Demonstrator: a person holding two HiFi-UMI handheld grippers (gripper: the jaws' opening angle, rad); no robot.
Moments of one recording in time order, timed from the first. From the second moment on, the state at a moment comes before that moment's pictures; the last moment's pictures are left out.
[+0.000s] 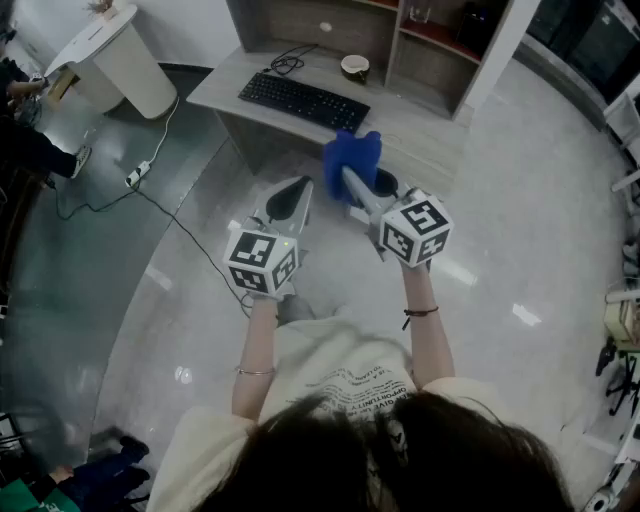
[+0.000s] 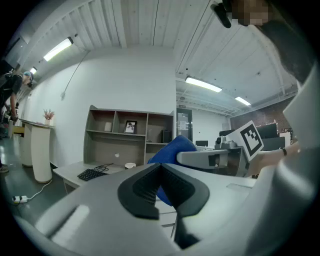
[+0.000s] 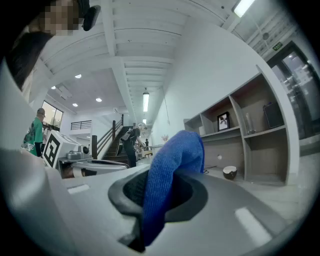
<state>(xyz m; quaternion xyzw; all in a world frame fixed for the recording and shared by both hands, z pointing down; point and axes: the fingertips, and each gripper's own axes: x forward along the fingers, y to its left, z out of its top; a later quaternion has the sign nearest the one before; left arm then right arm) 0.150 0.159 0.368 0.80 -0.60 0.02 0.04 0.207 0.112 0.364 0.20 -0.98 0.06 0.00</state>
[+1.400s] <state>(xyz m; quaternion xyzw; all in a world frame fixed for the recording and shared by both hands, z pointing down) 0.121 0.116 0.380 0.80 -0.59 0.03 0.08 0.179 0.074 0.377 0.22 -0.97 0.11 0.00</state>
